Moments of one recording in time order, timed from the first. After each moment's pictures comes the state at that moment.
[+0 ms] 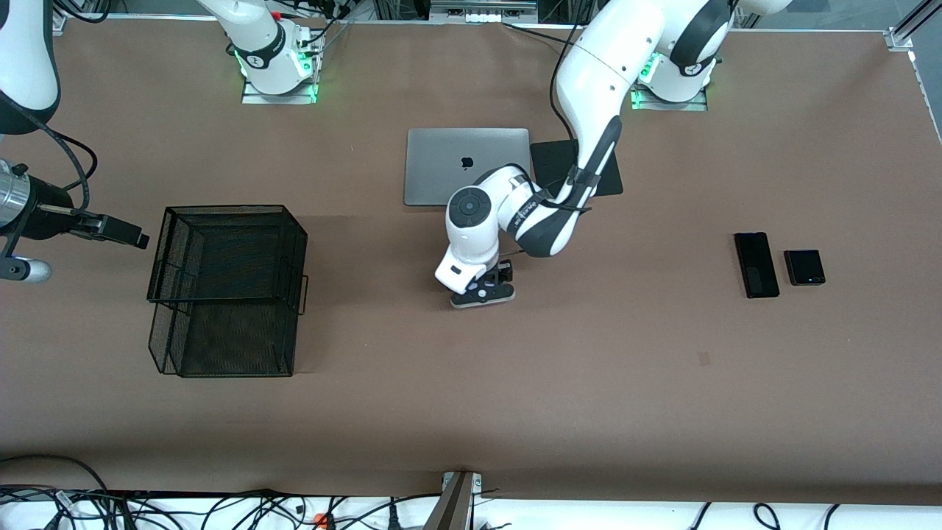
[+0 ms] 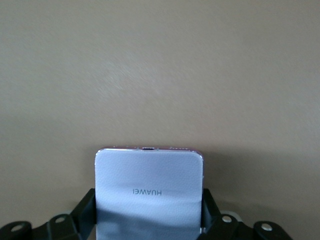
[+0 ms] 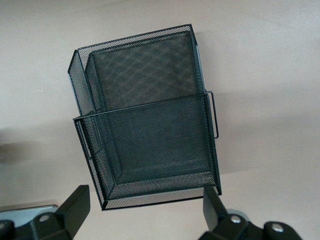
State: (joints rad) left arm -0.76 1.01 0.02 -1.19 0.08 2.24 -0.97; right arm -0.06 0.24 0.02 -1.50 0.06 1.65 0.12
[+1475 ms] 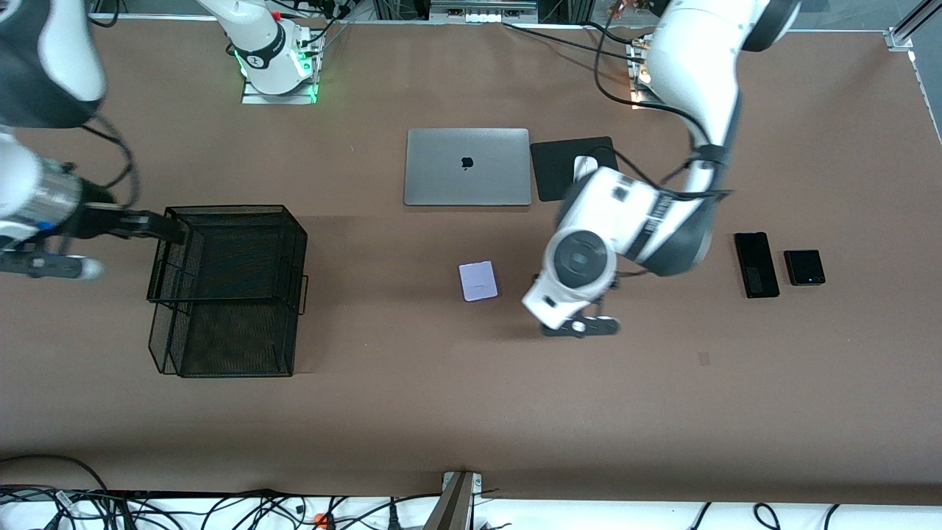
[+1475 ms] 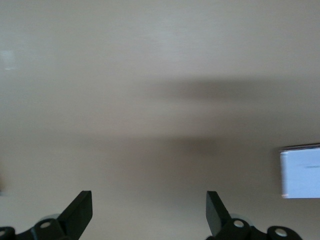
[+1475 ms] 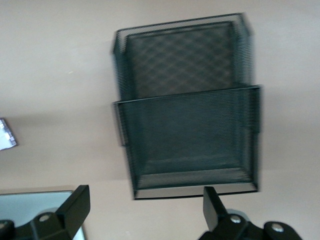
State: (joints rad) left arm -0.46 0.83 0.04 -1.01 0.02 1.56 -0.44; right arm 0.04 0.25 0.08 -1.50 0.06 1.65 0.20
